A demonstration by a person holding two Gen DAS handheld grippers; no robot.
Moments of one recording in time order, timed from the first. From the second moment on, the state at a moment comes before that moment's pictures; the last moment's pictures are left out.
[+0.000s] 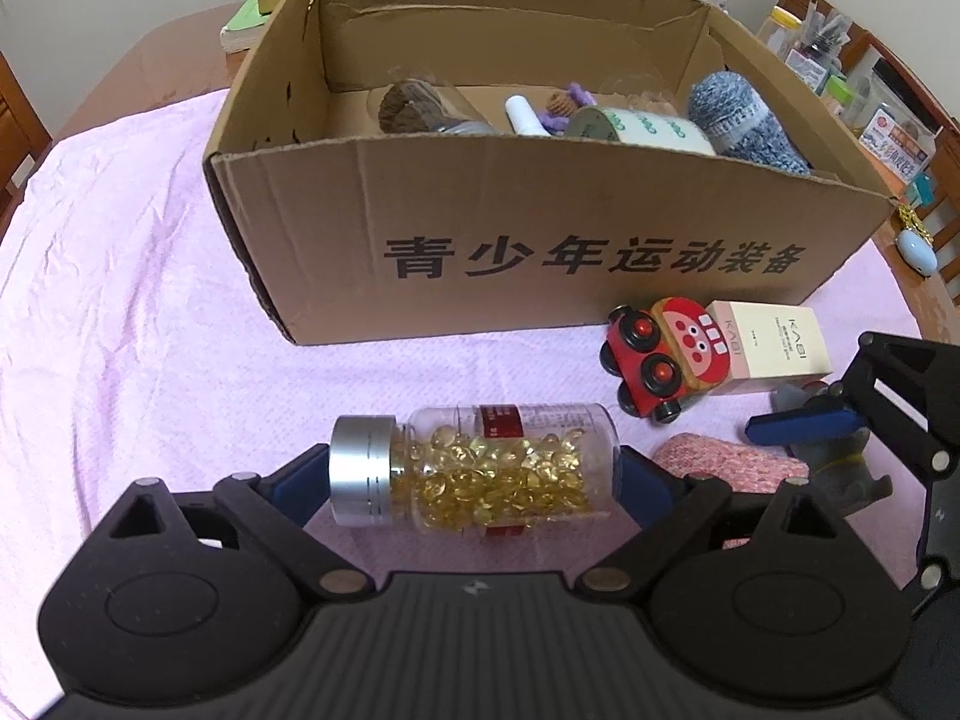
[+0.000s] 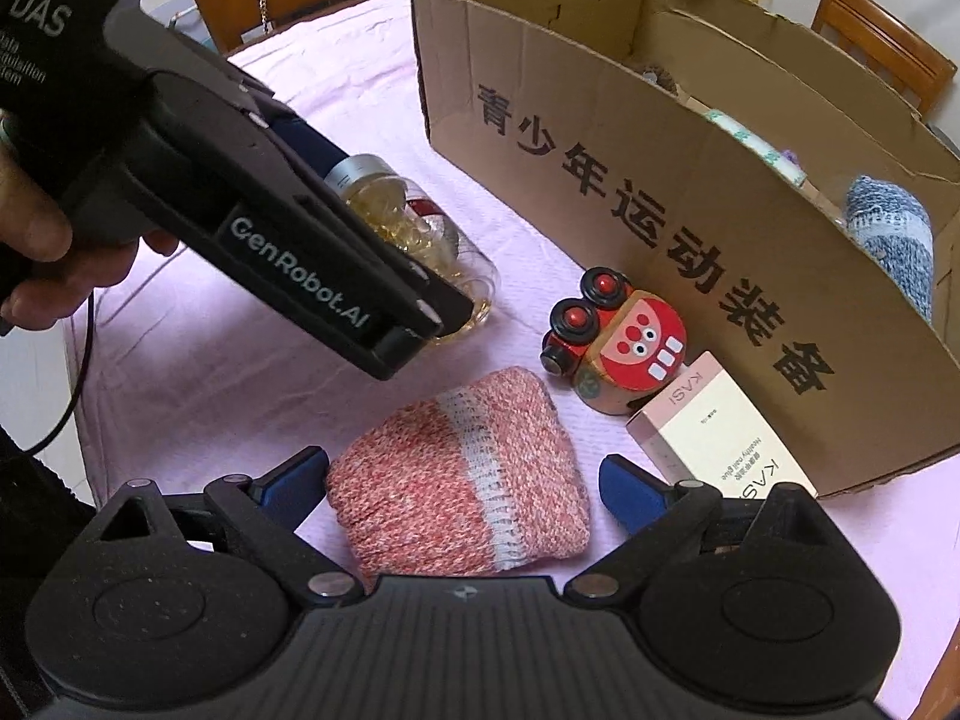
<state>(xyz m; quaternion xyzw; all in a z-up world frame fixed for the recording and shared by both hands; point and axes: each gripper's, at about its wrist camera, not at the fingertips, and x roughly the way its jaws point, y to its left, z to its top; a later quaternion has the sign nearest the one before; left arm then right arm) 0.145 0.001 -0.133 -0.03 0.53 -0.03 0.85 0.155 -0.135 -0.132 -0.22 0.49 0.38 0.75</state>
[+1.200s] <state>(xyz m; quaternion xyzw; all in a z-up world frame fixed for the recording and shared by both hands) 0.133 0.000 -0.049 0.03 0.49 -0.13 0.86 0.152 -0.155 -0.056 -0.24 0.43 0.36 0.79</state>
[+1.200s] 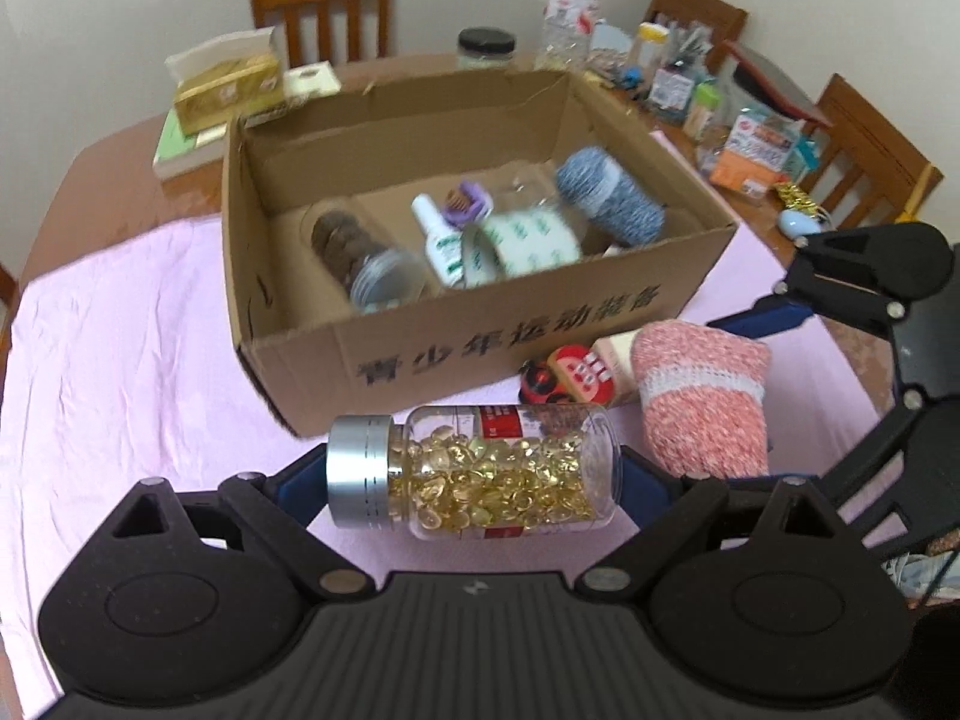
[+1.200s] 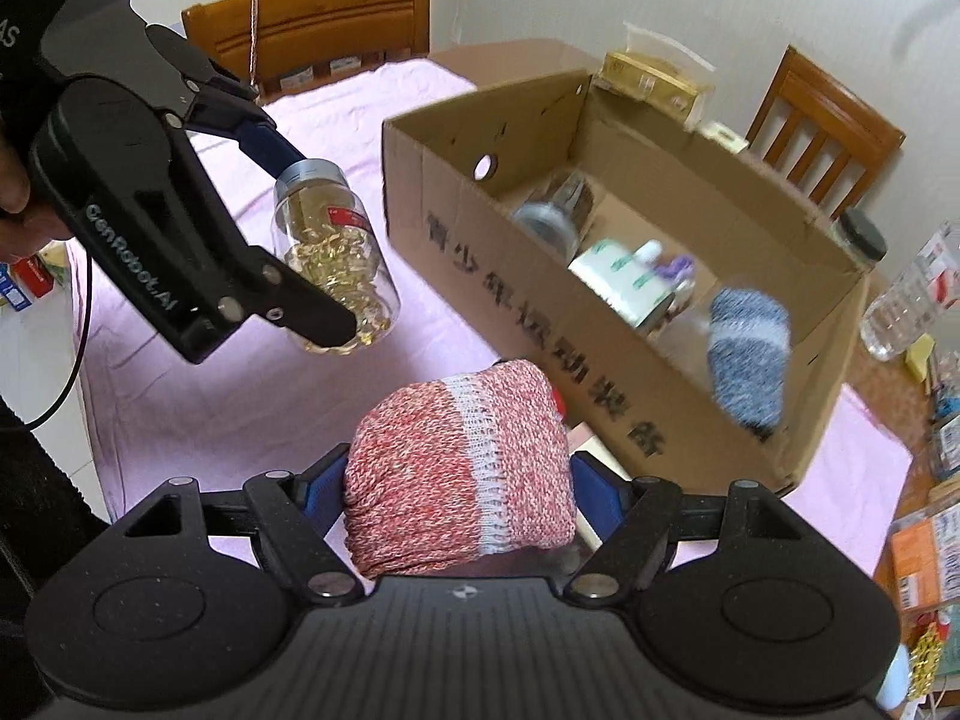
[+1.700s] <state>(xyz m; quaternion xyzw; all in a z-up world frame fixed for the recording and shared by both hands) 0.166 -0.001 -0.009 0.05 0.44 -0.14 0.89 0.175 -0.161 -0.018 -0.24 0.38 0.34 0.83</state>
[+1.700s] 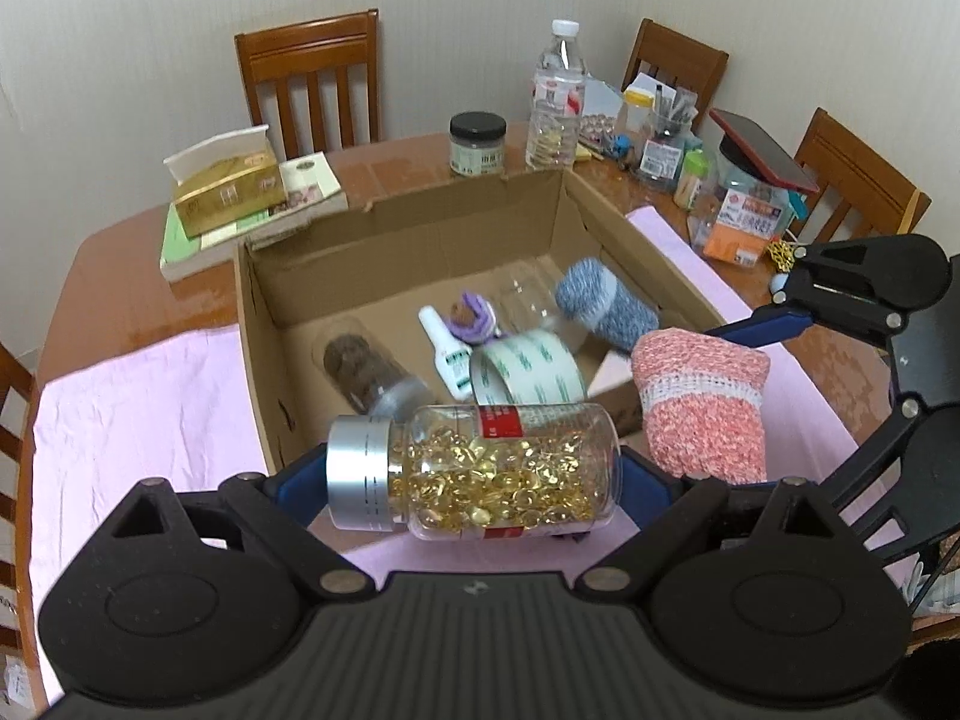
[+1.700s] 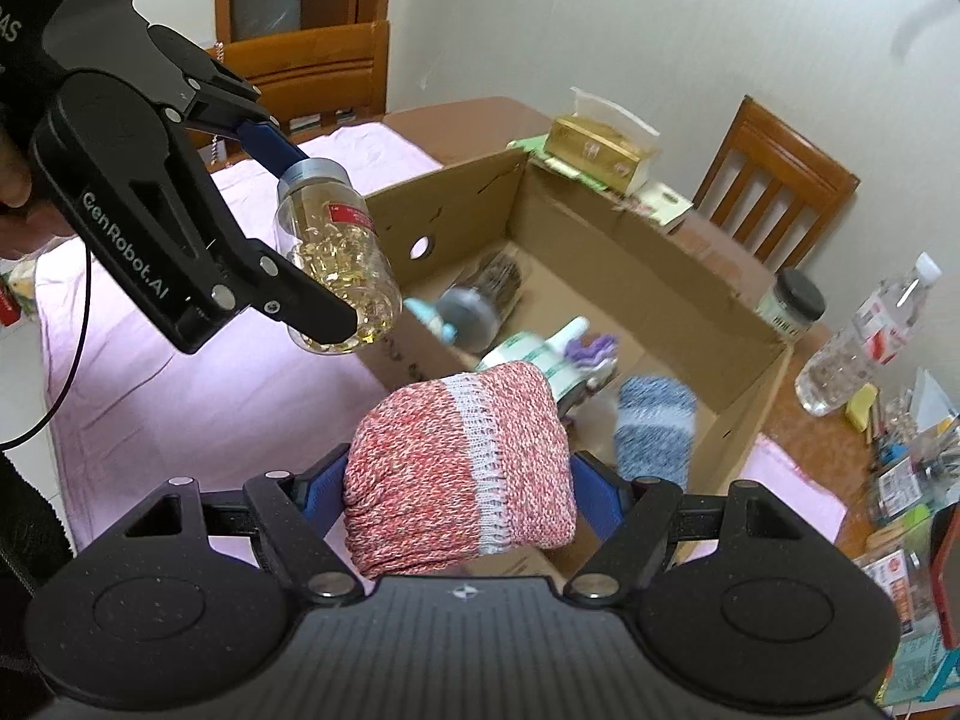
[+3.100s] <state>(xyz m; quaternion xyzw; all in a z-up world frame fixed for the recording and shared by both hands) 0.289 -0.009 -0.005 0.08 0.41 -0.16 0.90 0.243 -0.179 -0.002 -0.23 0.37 0.28 0.85</state>
